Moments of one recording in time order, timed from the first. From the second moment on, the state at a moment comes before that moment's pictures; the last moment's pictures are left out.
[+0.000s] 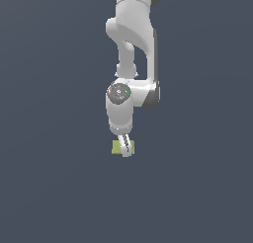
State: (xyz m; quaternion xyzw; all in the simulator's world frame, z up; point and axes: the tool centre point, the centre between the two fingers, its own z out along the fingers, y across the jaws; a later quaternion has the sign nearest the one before) arm 0.019 -0.021 0.078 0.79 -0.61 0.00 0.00
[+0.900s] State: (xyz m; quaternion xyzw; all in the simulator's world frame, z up) arm 0.024 -0.016 0.060 0.71 -0.70 0.00 0.00
